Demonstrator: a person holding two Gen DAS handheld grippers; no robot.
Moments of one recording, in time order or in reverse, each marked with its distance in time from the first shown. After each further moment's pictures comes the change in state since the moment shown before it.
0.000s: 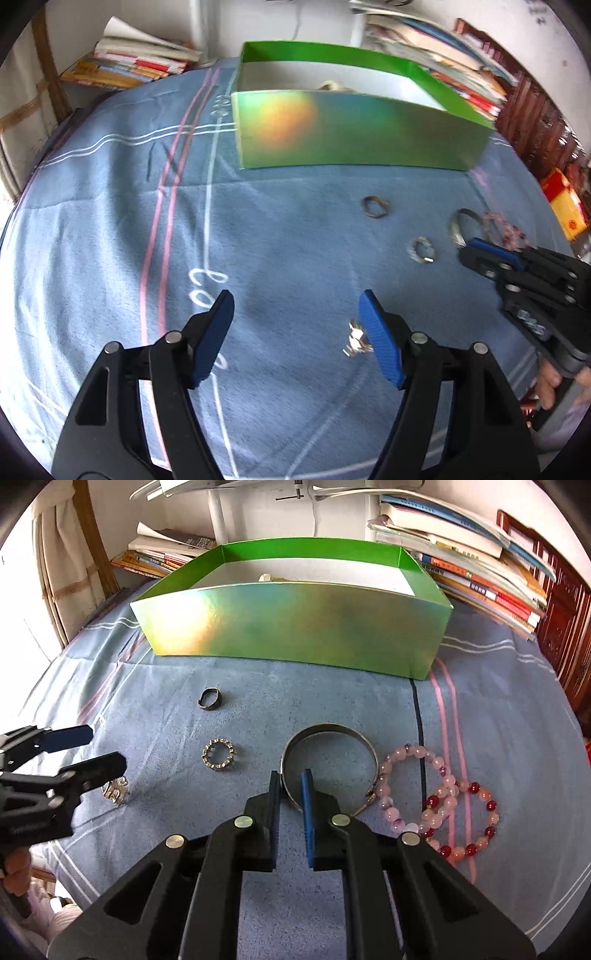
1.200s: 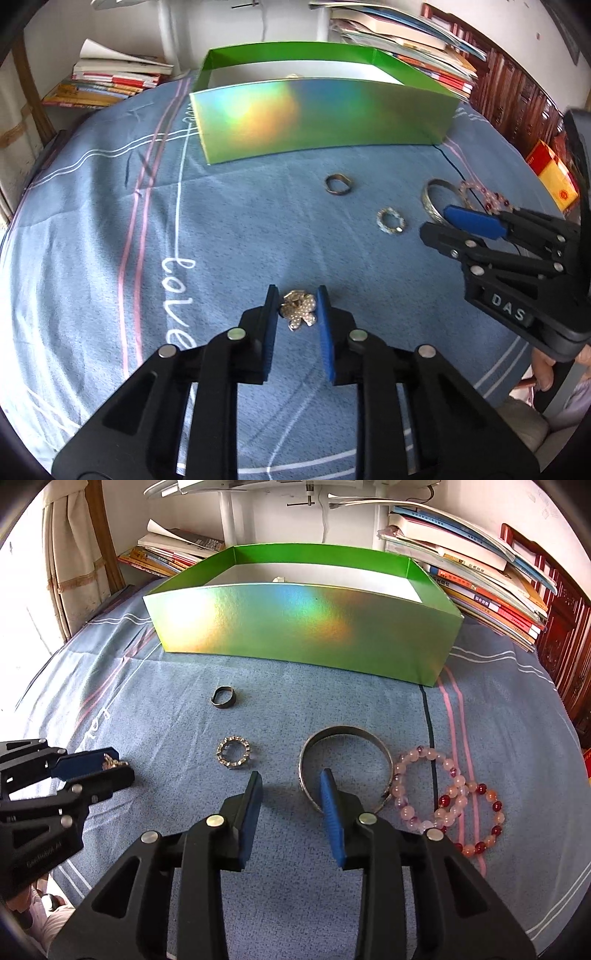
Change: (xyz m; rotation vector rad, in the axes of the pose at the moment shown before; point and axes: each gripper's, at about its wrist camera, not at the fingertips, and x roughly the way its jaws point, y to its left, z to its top) left arm 0.001 -0.017 -0.013 0.073 -0.009 0.000; right arm 0.001 0.008 -0.003 -0.027 -0.028 -0.006
